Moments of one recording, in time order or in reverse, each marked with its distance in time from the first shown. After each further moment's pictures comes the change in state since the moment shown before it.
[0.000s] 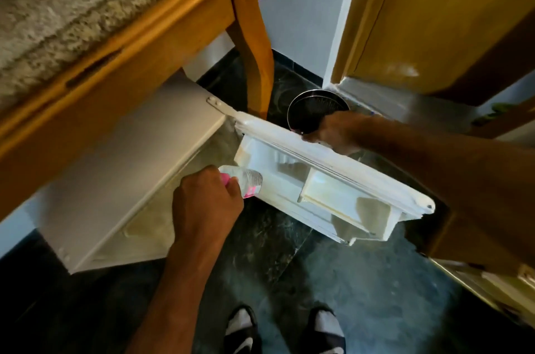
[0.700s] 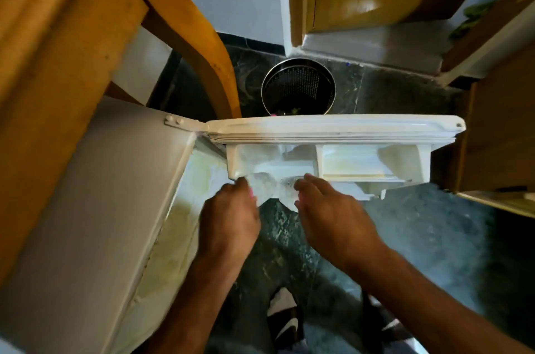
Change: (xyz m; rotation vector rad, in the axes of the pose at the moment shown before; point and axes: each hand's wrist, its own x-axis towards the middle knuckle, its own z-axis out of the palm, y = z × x) left_hand 0.076 -0.010 0.071 0.298 -0.244 0.533; right_hand -0.020 -0.188 0.042 0.815 0.696 0.673
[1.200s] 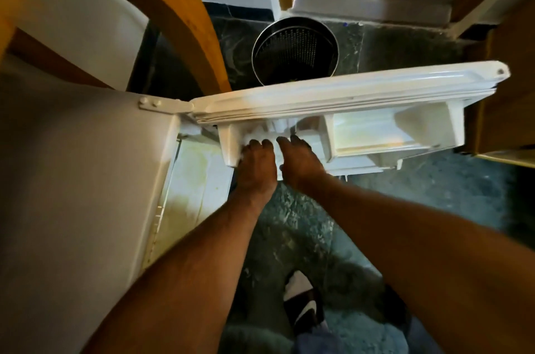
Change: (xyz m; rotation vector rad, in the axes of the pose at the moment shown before) left_hand 0.124 -0.009 0.146 0.145 -0.064 0.188; right_hand 0.096 0.042 0.167 0.173 -0.270 0.345
